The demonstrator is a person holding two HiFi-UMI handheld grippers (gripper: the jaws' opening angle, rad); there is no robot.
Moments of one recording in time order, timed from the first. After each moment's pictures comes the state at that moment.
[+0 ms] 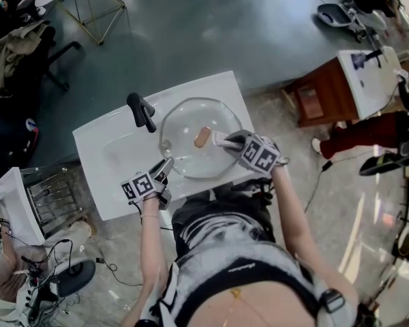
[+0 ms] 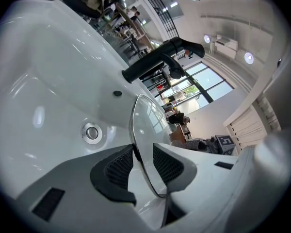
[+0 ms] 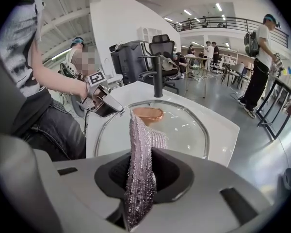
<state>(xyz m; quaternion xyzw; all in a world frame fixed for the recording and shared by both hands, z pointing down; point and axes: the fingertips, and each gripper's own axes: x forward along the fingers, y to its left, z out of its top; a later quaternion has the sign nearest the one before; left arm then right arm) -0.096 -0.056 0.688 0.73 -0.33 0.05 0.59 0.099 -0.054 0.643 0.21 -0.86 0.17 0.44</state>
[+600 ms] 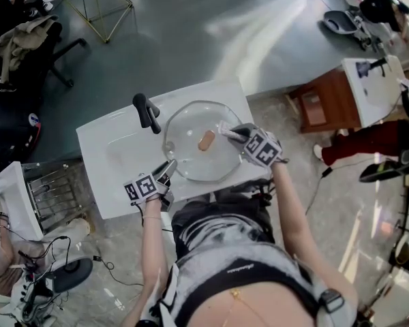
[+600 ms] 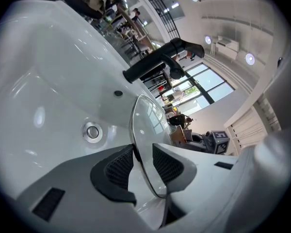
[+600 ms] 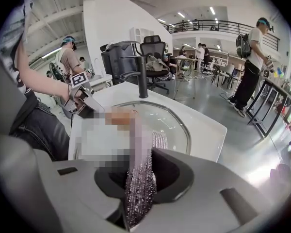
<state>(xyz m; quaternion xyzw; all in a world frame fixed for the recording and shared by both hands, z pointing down) -0.096 -0.055 0.687 0.73 -0.34 0.05 0.59 0.114 -0.098 0.649 0.26 -0.84 0.17 0.44</state>
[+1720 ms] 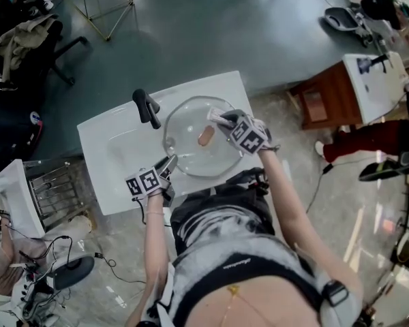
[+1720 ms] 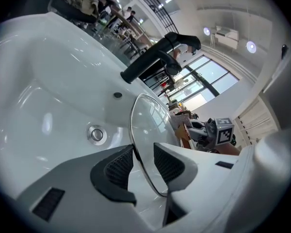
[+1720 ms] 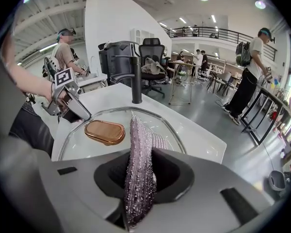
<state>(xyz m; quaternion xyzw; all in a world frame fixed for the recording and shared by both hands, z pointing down) -0.098 -0.056 0.687 0.73 -0.37 0.10 0.57 0.086 -0.138 0.649 0.29 -0.84 0.13 0.43</state>
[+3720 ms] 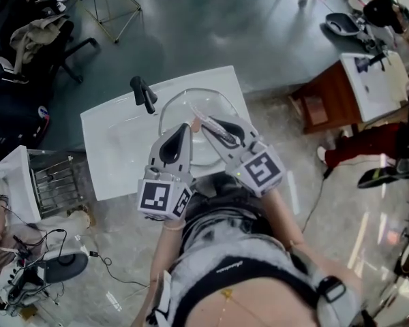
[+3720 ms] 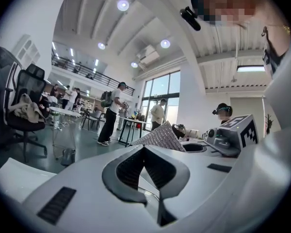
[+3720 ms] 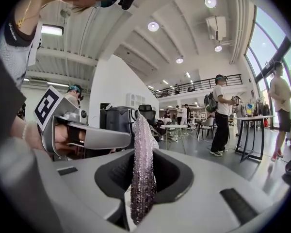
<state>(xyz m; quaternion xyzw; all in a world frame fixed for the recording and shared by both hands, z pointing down) 0.012 -0.050 0.390 0.89 -0.44 0.01 0.12 0.047 -0.046 0.407 0.37 -0.92 0.03 0.10</state>
